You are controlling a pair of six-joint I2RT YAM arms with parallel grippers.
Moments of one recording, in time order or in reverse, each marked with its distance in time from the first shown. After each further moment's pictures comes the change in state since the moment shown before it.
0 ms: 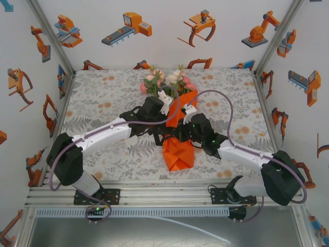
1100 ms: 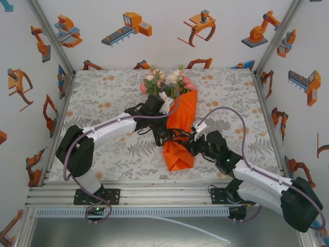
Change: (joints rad) left arm 0.056 0.128 0.063 -0.034 0.149 -0.037; right arm 0.000 -0.342 -0.306 0.056 -0.035 -0.215
